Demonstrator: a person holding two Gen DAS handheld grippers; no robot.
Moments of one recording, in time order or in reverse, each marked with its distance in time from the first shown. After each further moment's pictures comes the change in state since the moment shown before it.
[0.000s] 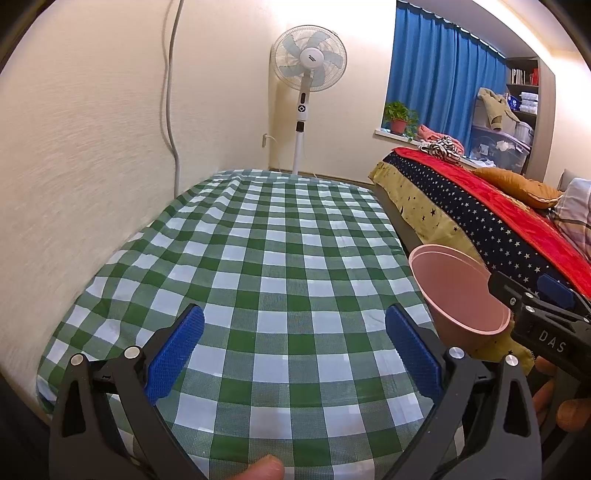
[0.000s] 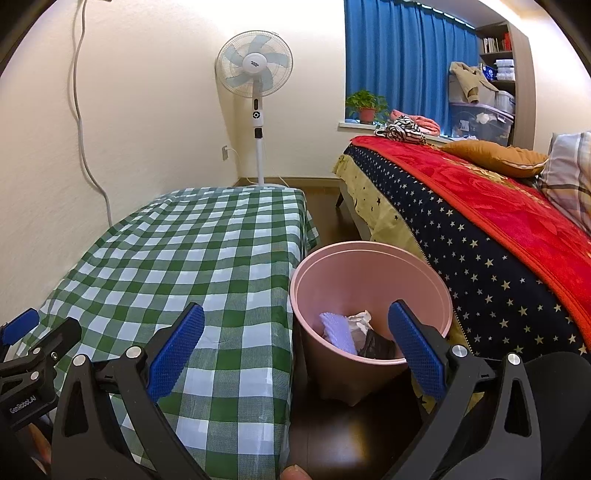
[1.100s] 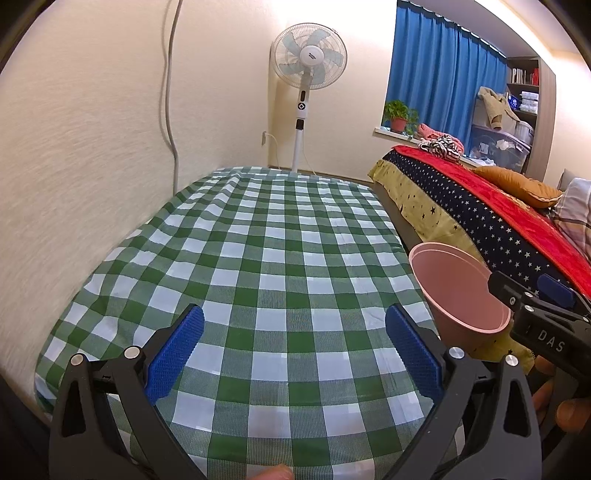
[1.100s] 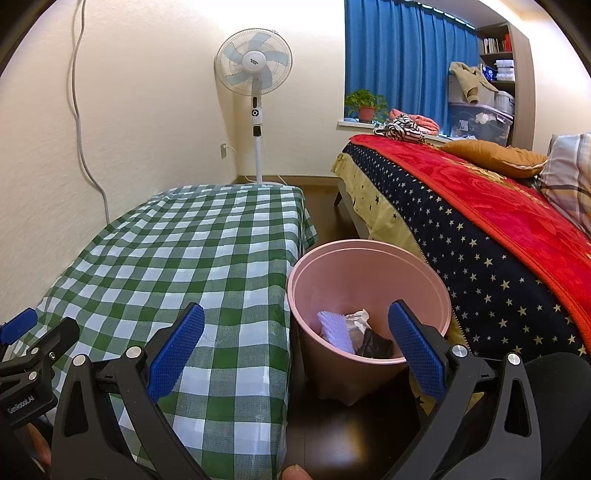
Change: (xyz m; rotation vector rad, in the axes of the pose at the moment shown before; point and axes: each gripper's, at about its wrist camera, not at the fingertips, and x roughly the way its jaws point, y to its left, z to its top) left arm 0.001 -0.002 -0.002 0.000 0.009 -0.002; right arm 0.000 -0.005 -0.001 -0.001 0.003 -0.001
